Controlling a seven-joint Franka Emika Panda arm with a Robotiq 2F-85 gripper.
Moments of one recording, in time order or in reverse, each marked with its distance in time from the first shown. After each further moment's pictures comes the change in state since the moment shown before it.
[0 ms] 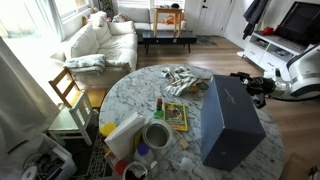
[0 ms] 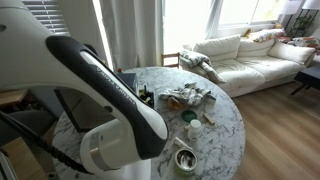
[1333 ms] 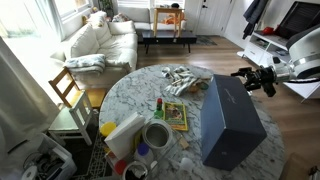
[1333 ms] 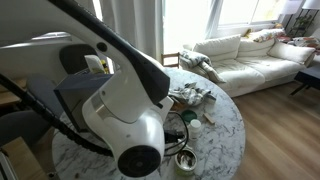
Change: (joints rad) arm 0.074 -0.144 -0.013 0.066 -0.216 0.563 0.078
